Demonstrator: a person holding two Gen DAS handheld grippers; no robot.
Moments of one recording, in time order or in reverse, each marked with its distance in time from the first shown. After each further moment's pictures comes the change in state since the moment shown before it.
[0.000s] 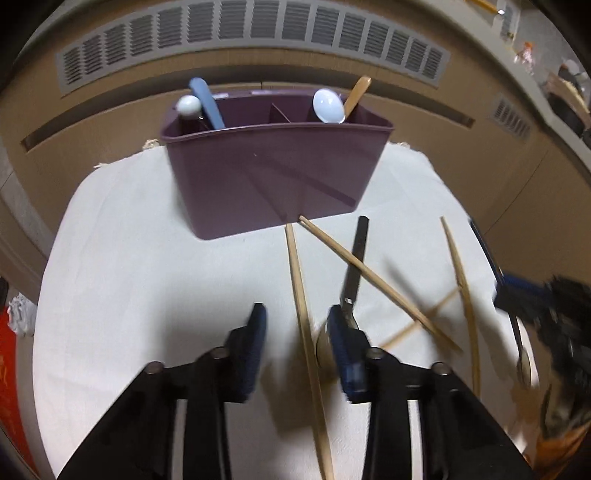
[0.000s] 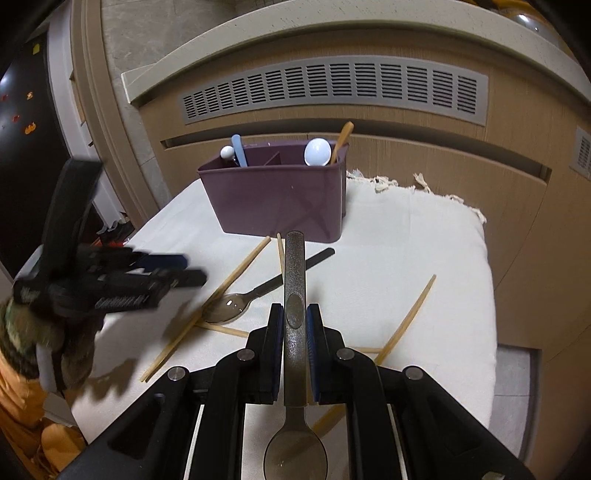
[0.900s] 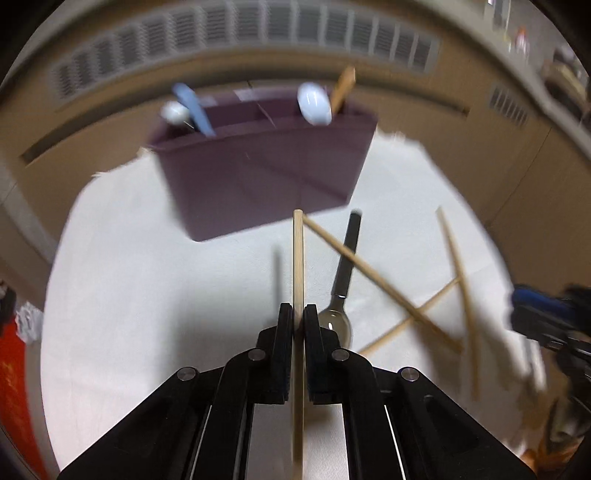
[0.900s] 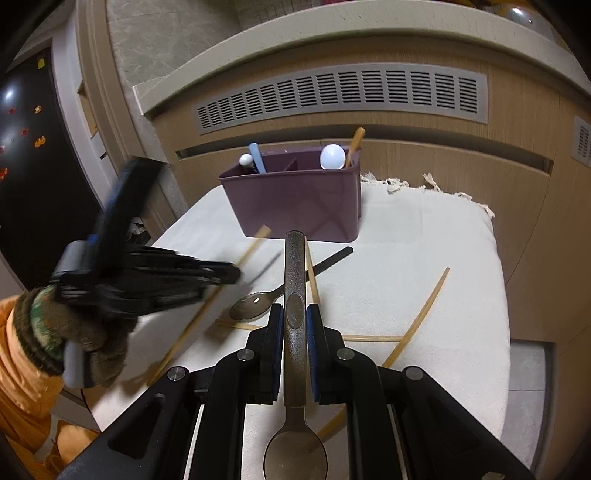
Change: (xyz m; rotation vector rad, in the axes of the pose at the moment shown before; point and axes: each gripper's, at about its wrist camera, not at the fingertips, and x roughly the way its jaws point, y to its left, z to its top) left arm -0.031 -0.013 -0.009 0.018 -0.055 0.014; right arm -0.022 0.013 -0.006 0.014 -0.037 0.052
